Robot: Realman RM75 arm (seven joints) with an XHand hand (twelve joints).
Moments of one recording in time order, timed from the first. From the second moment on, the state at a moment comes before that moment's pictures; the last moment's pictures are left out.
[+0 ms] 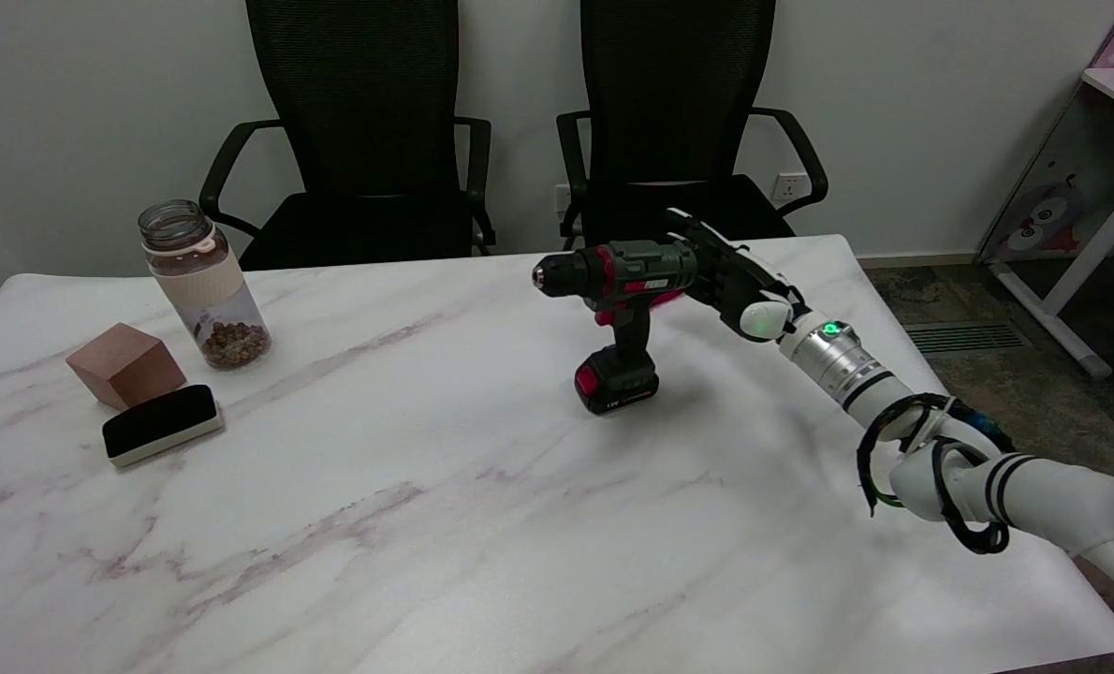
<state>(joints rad) 0.49 -0.86 0.59 -0.58 -2.39 0.92 1.98</state>
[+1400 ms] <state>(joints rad) 0.56 -1.01 0.52 -0.50 -2.42 0.86 1.98</state>
